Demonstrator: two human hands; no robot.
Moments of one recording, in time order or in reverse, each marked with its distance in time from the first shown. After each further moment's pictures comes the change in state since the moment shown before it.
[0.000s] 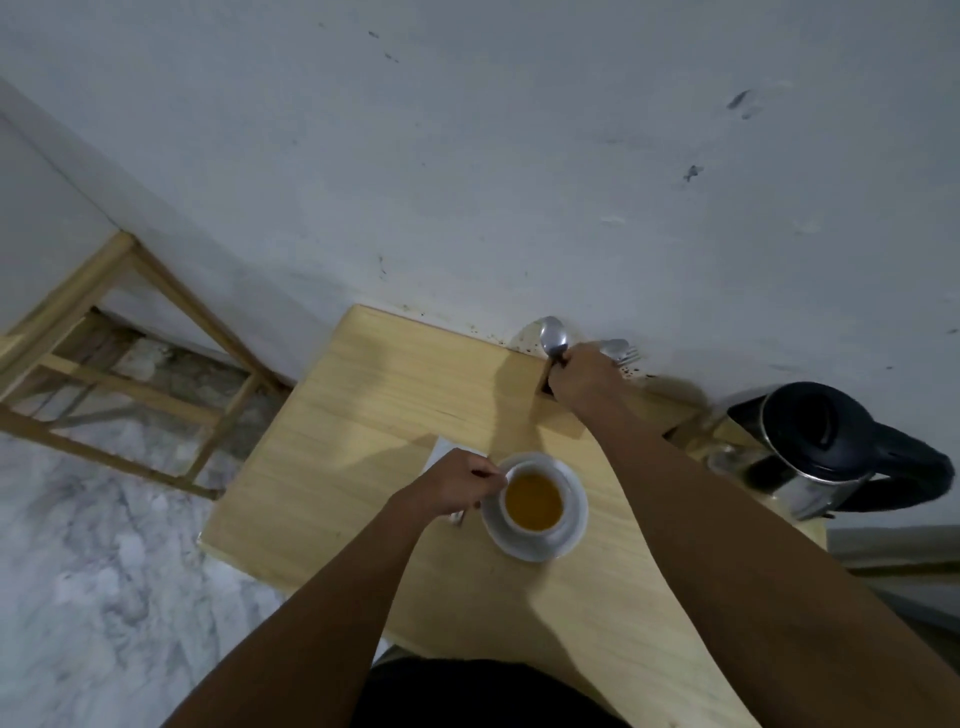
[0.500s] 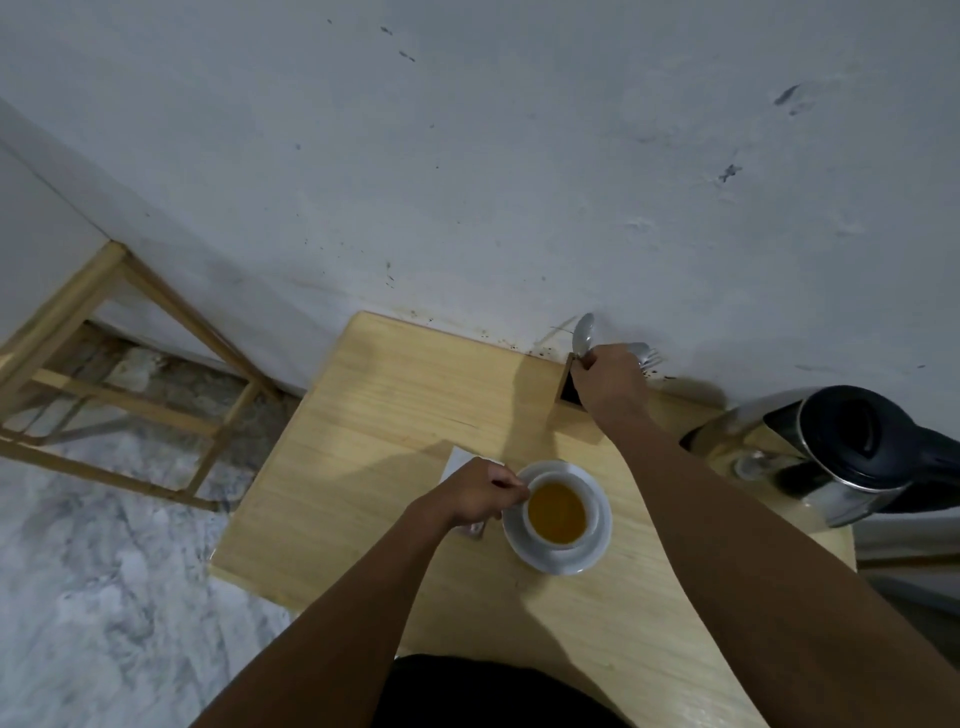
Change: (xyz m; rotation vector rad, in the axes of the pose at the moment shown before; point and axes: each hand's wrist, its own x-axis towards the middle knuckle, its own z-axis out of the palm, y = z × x) left_hand 0.010 -0.009 -0.012 -0.020 -0.122 0.042; right_hand 0.008 -0.002 0.010 0.050 0.156 0.036
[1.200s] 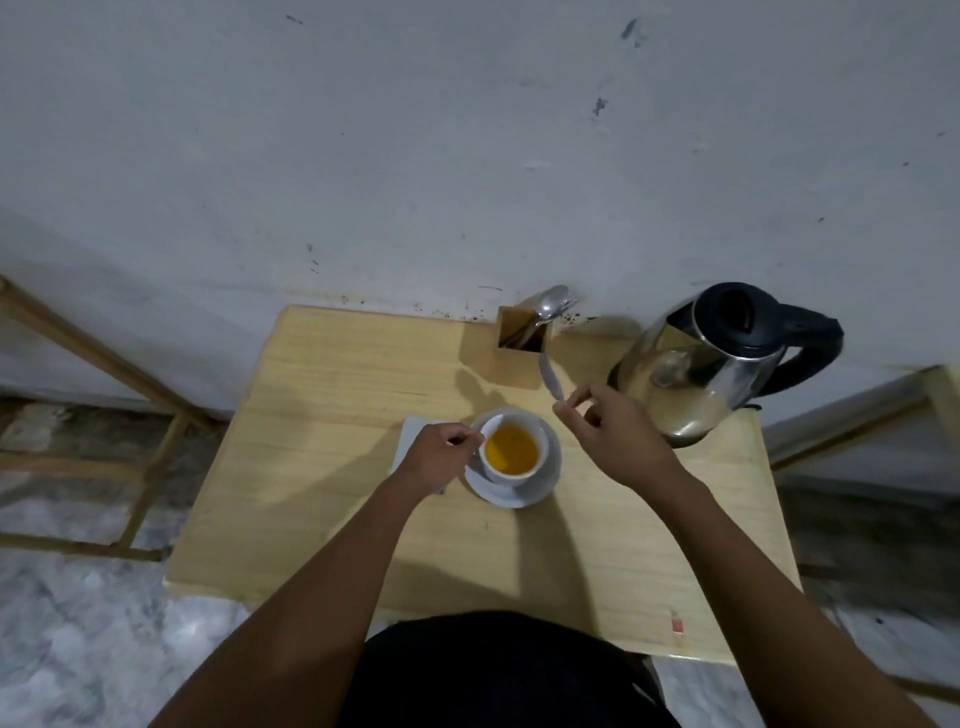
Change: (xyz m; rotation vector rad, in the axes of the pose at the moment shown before) left_hand -0.003 -0.017 0.020 -0.026 0.185 0.083; right_hand -0.158 0.080 -0.046 0.274 -0.094 -0.153
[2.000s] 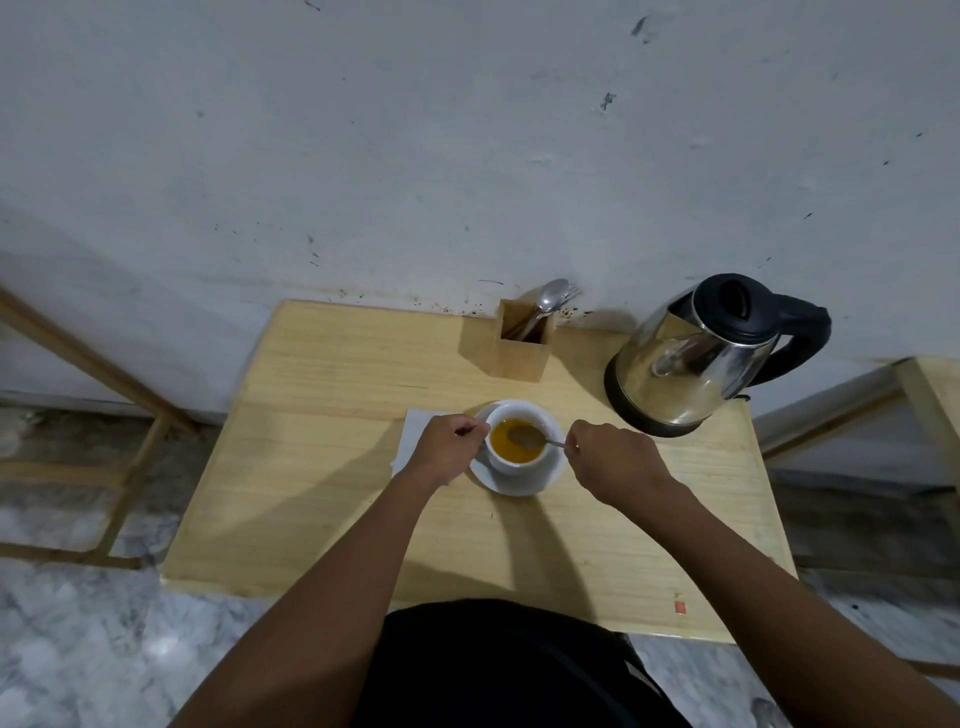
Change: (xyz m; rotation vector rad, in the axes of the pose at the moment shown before) left_hand -0.002 -0.007 0.007 -0.032 0.004 0.000; right_hand -0.028 0.000 0.030 -0.845 -0.145 0.009
